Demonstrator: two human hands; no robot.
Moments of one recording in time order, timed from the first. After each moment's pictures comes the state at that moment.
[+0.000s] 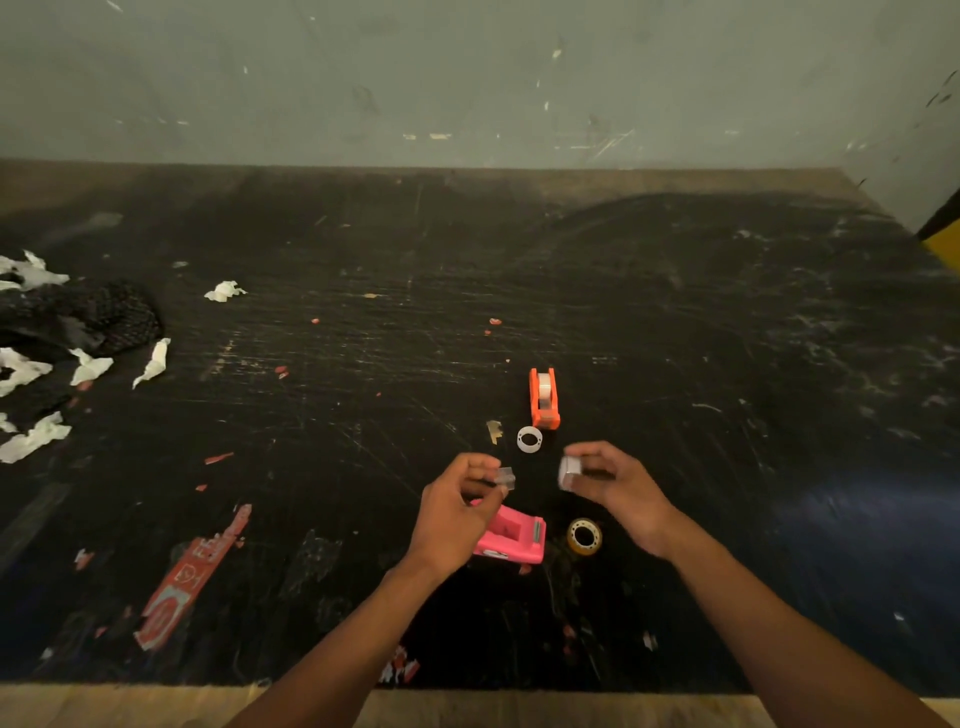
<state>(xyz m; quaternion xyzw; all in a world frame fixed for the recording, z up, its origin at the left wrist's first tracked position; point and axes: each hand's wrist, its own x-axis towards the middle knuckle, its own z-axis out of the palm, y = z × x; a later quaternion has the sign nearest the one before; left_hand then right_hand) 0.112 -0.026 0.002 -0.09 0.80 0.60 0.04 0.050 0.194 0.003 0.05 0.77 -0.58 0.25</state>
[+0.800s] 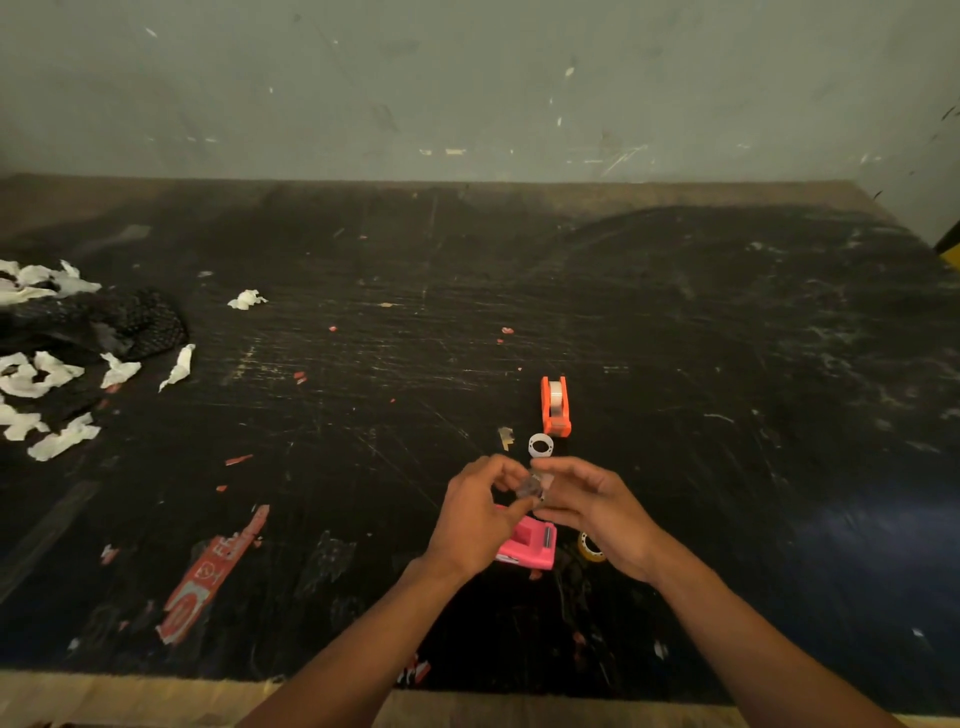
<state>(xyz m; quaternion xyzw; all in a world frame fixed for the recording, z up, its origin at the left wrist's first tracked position) 0.110 -0.016 0.011 0.01 0.87 0.49 -0.01 0.076 0.161 0.018 0.01 0.63 -0.72 0.30</state>
